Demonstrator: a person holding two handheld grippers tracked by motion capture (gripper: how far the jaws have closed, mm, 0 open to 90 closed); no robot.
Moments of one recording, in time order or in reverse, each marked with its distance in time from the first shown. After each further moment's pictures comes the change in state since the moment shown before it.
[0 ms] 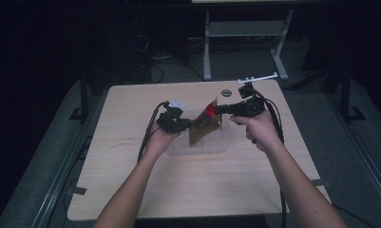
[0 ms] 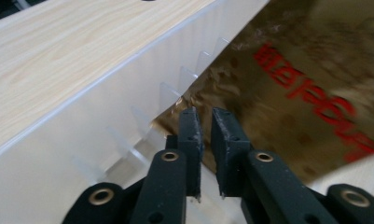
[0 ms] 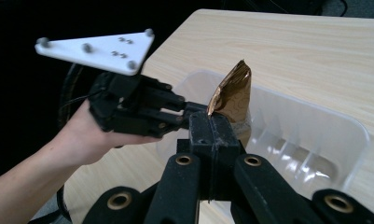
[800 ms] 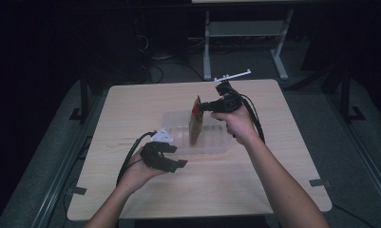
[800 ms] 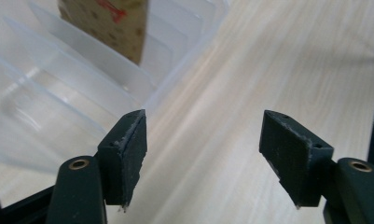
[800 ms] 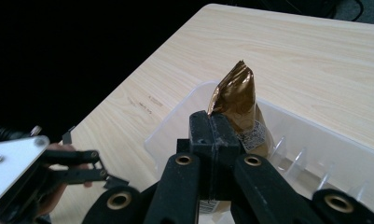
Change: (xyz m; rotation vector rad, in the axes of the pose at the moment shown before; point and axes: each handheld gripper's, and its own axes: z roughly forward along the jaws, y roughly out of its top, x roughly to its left) left arm -0.050 -0.074 -0.063 0.051 -0.166 0.076; right arm 0.011 0.019 0.055 0.036 0.009 -0.055
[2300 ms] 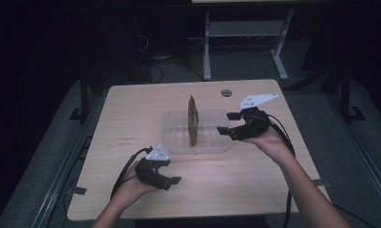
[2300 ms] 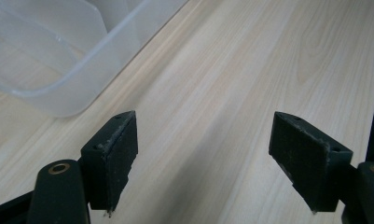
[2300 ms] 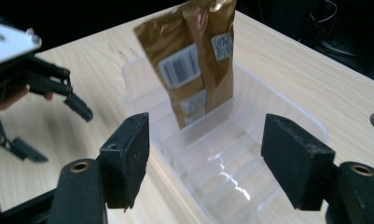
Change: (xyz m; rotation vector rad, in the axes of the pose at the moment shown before) left arm -0.010 -0.044 0.001 0.049 0.008 0.036; right arm -0.007 -0.071 -0.062 -0.034 -0.101 -0.375
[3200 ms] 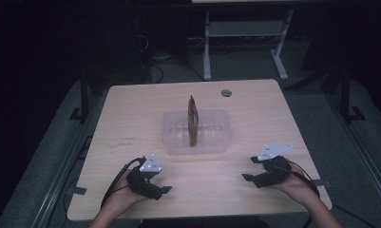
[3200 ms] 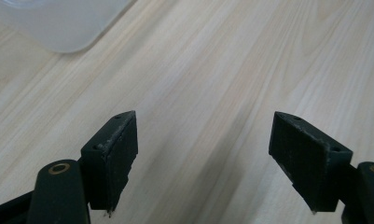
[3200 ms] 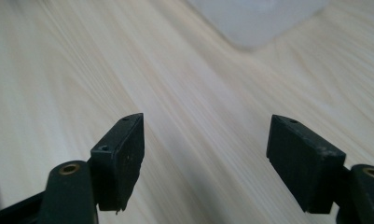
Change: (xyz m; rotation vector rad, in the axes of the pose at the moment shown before) left arm 0.000 -0.032 -0.003 0.081 0.041 0.051; right arm 0.018 -0.138 -0.014 0.228 -0.032 -0.032
